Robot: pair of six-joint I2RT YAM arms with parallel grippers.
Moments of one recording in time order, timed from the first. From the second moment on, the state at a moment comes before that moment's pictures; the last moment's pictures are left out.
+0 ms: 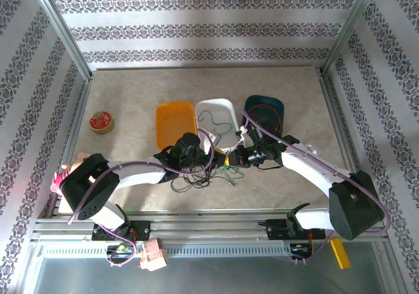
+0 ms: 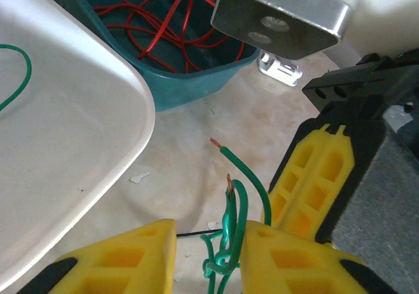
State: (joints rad) left arm -0.81 1.56 0.71 0.38 0.27 -0.37; right arm 0.46 1.31 0.76 -0.49 -0.73 0.50
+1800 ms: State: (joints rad) left arm -0.82 1.39 0.64 0.27 0.08 -0.46; right arm 0.55 1.24 0.76 -0.41 -0.61 0.44
